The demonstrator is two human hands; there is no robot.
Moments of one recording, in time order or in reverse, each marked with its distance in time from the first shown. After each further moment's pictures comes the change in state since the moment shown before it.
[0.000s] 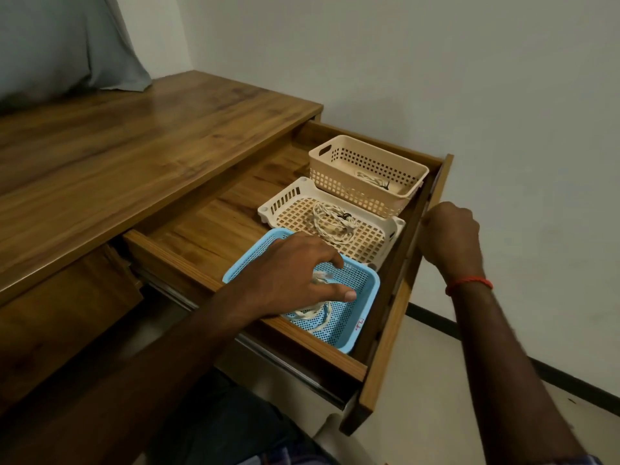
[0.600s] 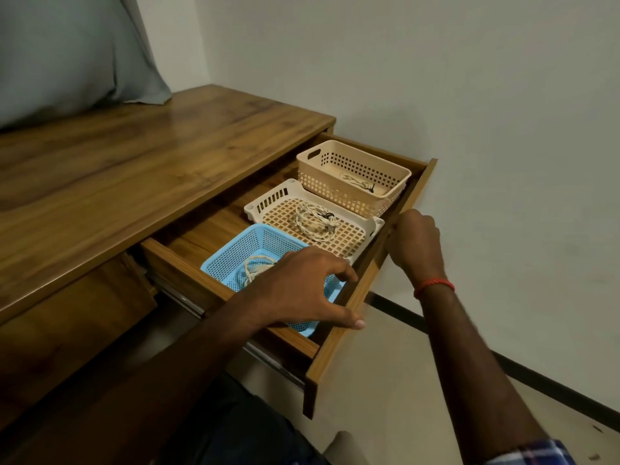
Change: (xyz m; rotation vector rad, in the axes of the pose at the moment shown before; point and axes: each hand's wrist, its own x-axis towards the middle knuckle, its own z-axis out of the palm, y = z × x) left_hand -0.001 0.007 -0.008 0.013 -0.067 -0.058; right_hand 0.008 -0.046 0.034 0.188 -0.006 -0.095
